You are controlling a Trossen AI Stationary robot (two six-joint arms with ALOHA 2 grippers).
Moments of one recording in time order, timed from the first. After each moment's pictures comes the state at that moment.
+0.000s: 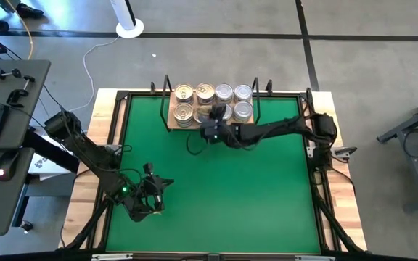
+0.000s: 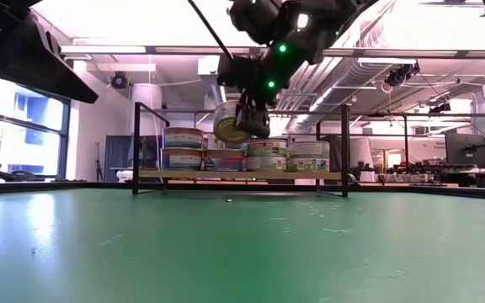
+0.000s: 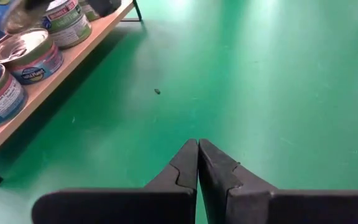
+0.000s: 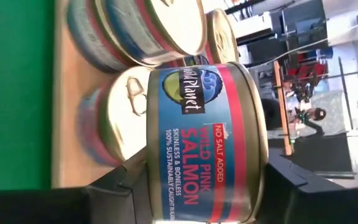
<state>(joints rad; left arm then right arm) -0.81 1.41 0.68 -0.34 -0.98 -0.78 -0.07 1.93 1.32 -0.02 0.82 -0.72</state>
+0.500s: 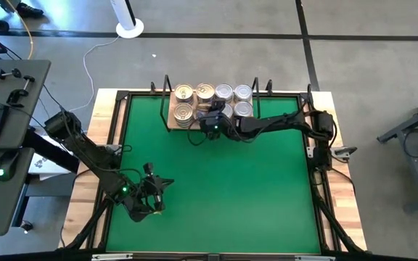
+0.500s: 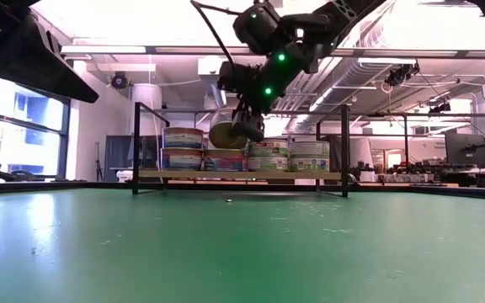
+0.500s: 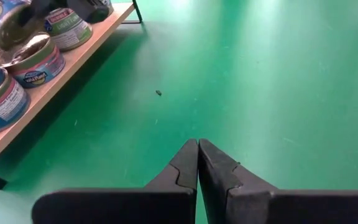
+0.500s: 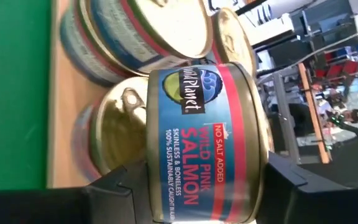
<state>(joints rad) -0.81 1.41 0.68 -0.34 -0.98 -0.77 -0.16 1.94 1.32 0.02 0.65 -0.67</state>
